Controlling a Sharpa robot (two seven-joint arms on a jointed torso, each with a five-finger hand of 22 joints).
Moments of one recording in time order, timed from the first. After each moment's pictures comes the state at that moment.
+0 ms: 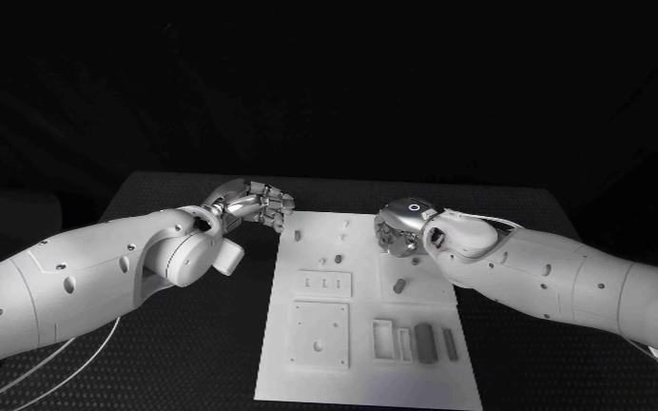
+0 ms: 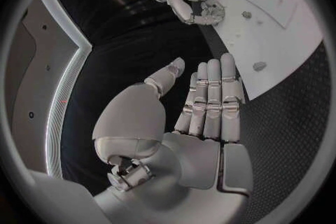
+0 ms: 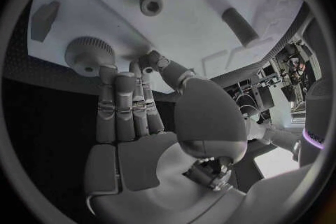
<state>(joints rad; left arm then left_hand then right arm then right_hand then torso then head) 1.30 -0.76 -0.12 1.35 -0.29 -0.22 0.15 1.10 -0.08 0.52 -0.26 0.05 0.82 0.19 0.37 0.53 1.14 0.11 0.22 0.24 1.06 0.03 0.55 0.81 0.06 1.08 -0.07 0.35 0.87 1.20 -0.61 -0.13 1.13 -1.76 -0.33 -0.05 1.19 -0.10 0.68 -0.30 0.08 1.04 0.11 0.35 0.49 1.34 0.05 0.10 0.21 1.28 -0.07 1.01 0.84 0.22 1.18 0.01 0.71 1.31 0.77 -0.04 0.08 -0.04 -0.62</state>
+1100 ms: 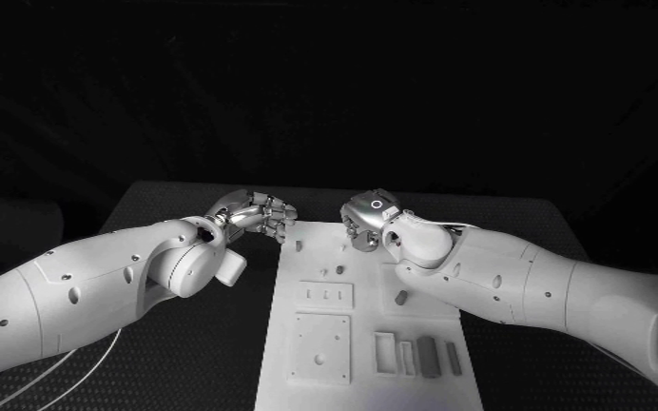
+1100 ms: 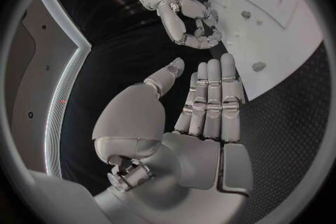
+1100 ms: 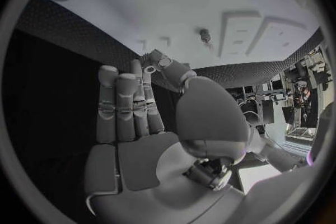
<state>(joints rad) 1.30 -0.75 -0.12 1.34 -0.29 -0.22 0.14 1.09 -0.08 0.53 -0.25 0.05 0.82 0.19 0.36 0.53 1.14 0.11 0.22 0.24 1.06 0.03 0.55 0.82 0.06 1.08 -0.07 0.35 0.87 1.23 -0.45 -0.13 1.10 -1.96 -0.41 -0.26 1.17 -0.12 0.69 -0.30 0.07 1.06 0.10 0.35 0.49 1.35 0.04 0.11 0.24 1.28 -0.07 1.04 0.83 0.21 1.18 0.00 0.76 1.31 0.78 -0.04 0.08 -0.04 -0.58</state>
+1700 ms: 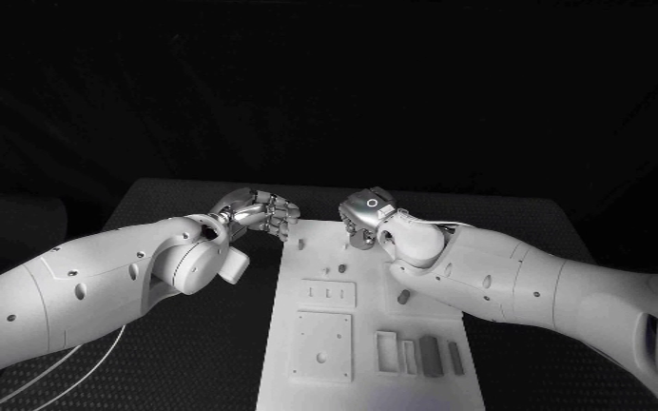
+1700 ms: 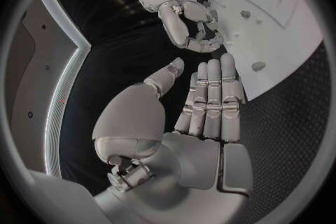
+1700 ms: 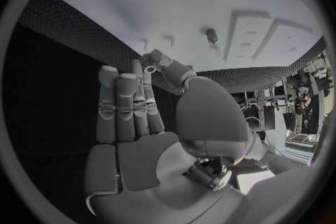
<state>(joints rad) 1.30 -0.74 -0.12 1.33 -0.29 -0.22 0.14 1.09 -0.08 0.52 -0.25 0.05 0.82 0.19 0.36 0.53 1.14 0.11 0.22 0.24 1.06 0.03 0.55 0.82 0.06 1.08 -0.07 0.35 0.87 1.23 -0.41 -0.13 1.05 -2.00 -0.40 -0.28 1.17 -0.12 0.69 -0.30 0.08 1.06 0.10 0.35 0.49 1.35 0.04 0.11 0.24 1.28 -0.07 1.04 0.83 0.21 1.17 0.00 0.77 1.31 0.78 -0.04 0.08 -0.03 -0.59</state>
